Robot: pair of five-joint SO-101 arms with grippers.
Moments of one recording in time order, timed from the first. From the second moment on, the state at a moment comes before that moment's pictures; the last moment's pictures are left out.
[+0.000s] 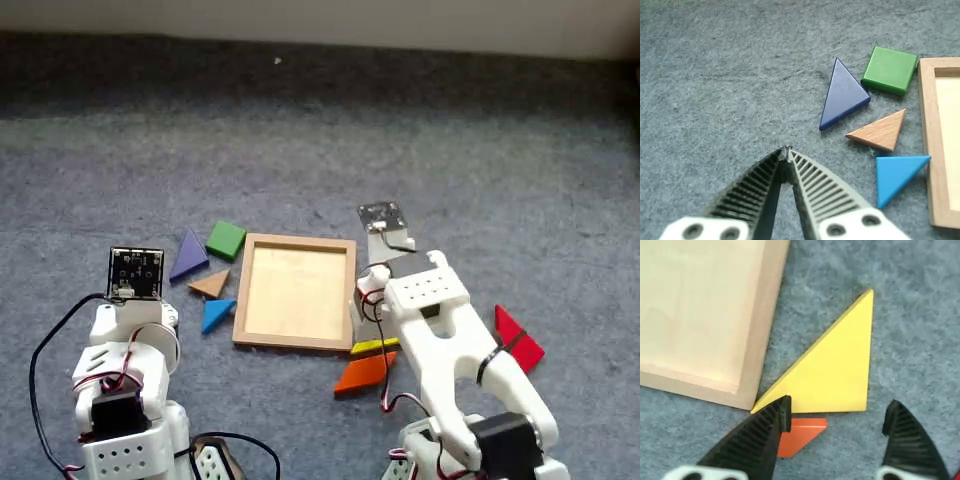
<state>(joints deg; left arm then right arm) -18.3 -104.1 91.4 63.7 -8.0 -24.4 -17.4 48.8 63.3 -2.8</state>
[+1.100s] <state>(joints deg) -18.3 -104.1 91.4 63.7 -8.0 -26.5 1.0 36.2 63.4 -3.0</state>
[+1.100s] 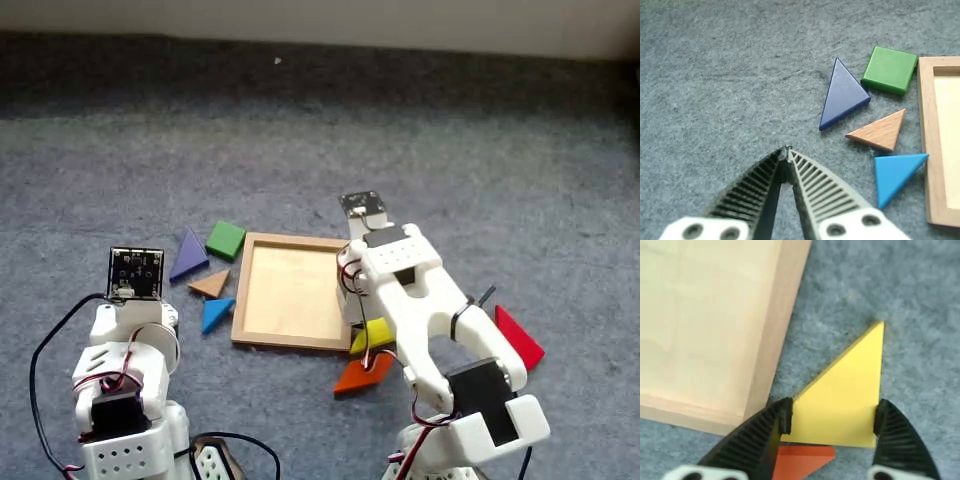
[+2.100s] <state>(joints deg) -18.3 -104.1 92.4 63.7 -9.2 -21.0 2.4 30.3 67.5 -0.7</state>
